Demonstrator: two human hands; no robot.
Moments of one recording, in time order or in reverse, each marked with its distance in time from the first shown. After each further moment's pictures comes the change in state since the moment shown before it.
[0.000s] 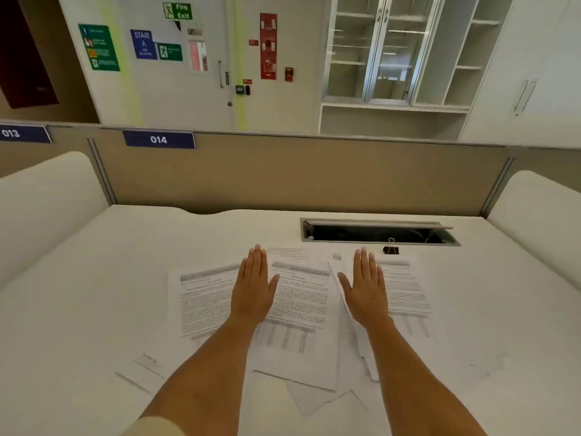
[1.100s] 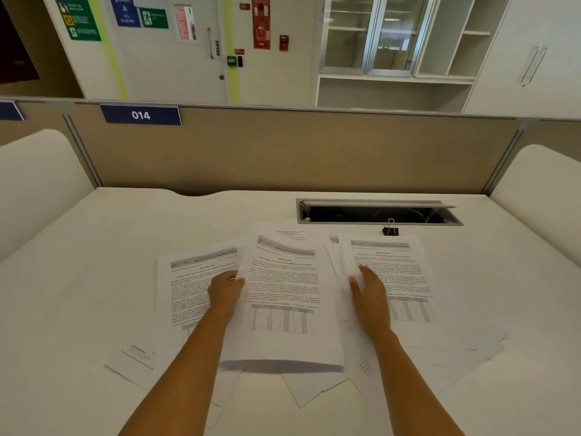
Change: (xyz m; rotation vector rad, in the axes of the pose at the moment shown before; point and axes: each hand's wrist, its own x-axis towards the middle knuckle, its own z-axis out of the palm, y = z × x) left_hand -0.008 -0.019 -0.008 -0.881 -0.018 -0.792; right_hand -0.030 0.017 0.019 0.452 0.001 0.259
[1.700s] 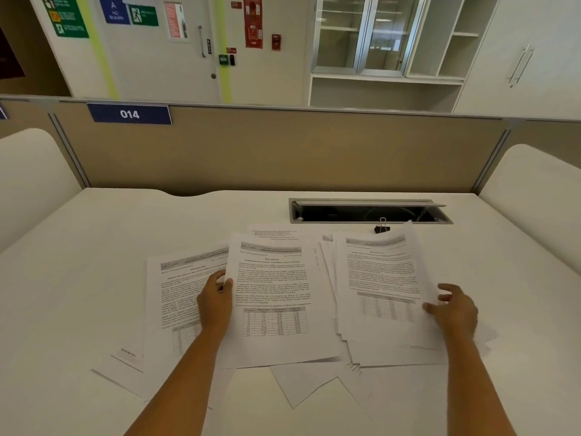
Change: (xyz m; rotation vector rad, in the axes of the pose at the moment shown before) left_hand -0.017 -0.024 0.003 -0.017 0.115 0.286; right_hand 0.008 0.072 -0.113 0.002 0.249 0.473
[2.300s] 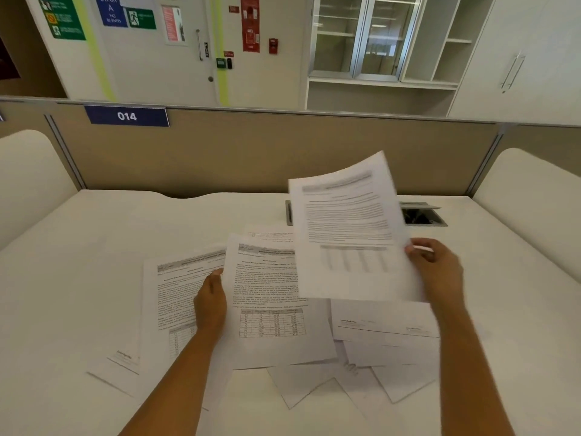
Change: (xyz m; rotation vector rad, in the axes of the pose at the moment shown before) left_hand 0.000 0.001 -0.001 -0.129 -0.012 -0.064; right_hand -0.045 -0.092 -0.038 0.381 -0.050 -0.310
